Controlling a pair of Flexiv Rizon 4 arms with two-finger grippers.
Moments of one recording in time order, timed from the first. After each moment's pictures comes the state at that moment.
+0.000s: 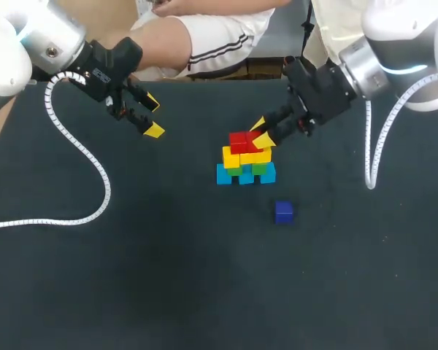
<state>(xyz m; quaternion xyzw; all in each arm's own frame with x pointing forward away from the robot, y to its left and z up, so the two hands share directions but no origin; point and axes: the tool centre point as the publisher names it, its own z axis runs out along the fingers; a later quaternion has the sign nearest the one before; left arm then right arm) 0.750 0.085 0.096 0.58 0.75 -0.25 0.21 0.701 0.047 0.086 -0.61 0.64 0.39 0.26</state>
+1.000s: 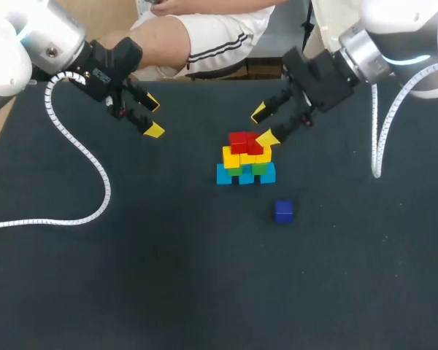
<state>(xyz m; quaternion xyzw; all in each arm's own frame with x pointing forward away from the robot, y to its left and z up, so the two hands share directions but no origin) 0.750 0.085 0.096 0.58 0.75 -0.25 0.21 0.697 0.042 0.111 -0.63 0.64 0.35 0.25</state>
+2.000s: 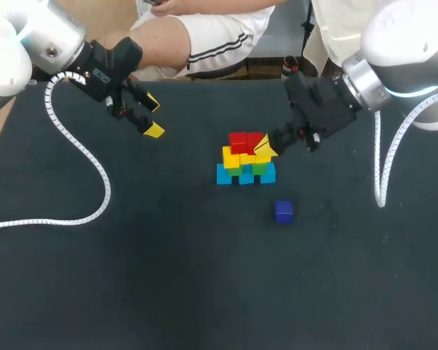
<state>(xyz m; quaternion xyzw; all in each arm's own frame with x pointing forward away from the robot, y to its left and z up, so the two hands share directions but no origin) 0.750 0.085 0.096 0.58 0.75 -0.25 0.21 0.665 0.042 0.085 -0.62 0.65 0.35 0.26</state>
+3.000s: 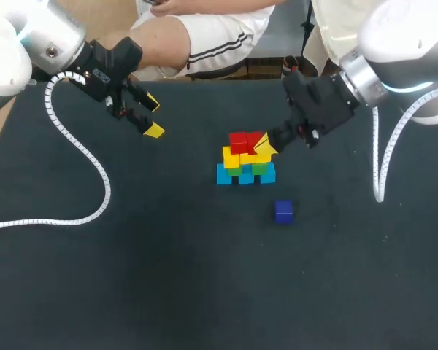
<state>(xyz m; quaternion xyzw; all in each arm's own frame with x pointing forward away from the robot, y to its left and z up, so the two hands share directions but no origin) 0.750 0.085 0.096 0.58 0.75 -0.25 0.21 0.673 0.042 0.083 -0.62 0.65 0.35 0.25</state>
